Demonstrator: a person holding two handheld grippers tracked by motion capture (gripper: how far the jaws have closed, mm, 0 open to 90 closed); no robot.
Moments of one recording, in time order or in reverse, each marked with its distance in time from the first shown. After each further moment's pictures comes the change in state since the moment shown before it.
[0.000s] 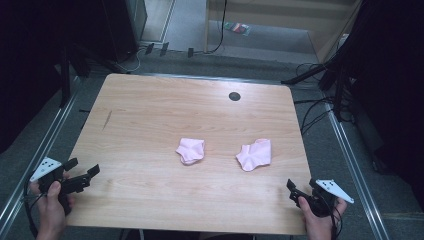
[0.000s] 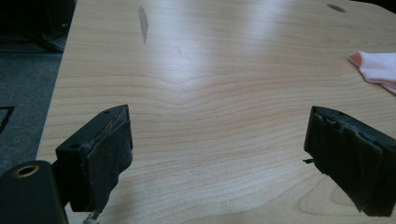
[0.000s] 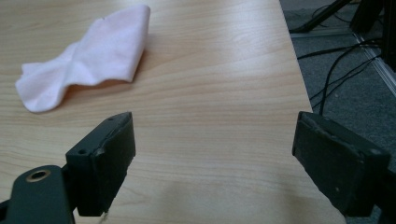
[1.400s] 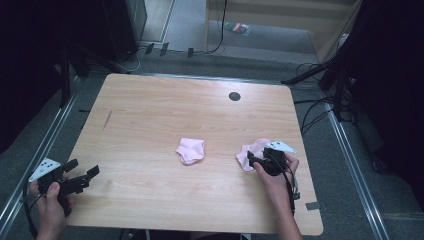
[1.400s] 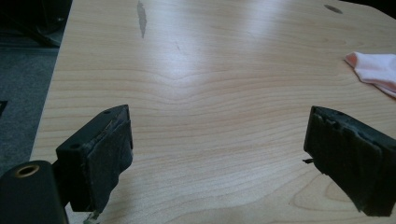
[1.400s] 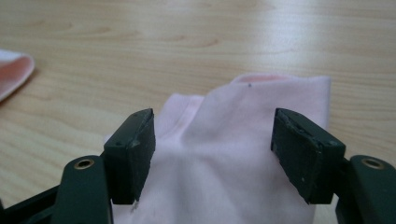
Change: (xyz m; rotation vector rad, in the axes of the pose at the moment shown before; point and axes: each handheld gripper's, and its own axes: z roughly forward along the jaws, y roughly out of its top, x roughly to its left) left arm 0.001 -0.001 -0.001 0.010 -0.010 -0.028; right arm 0.103 0.059 0.101 0.113 0.116 -0.152
